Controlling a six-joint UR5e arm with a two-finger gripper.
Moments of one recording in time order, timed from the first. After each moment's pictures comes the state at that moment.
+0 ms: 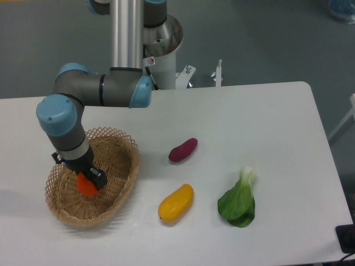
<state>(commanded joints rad) 1.93 -1.99 -1.75 -0.82 1.60 0.50</state>
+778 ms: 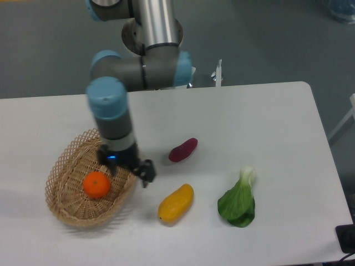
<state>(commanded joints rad) 2.32 -1.89 -1.75 -0.84 1.57 0.70</state>
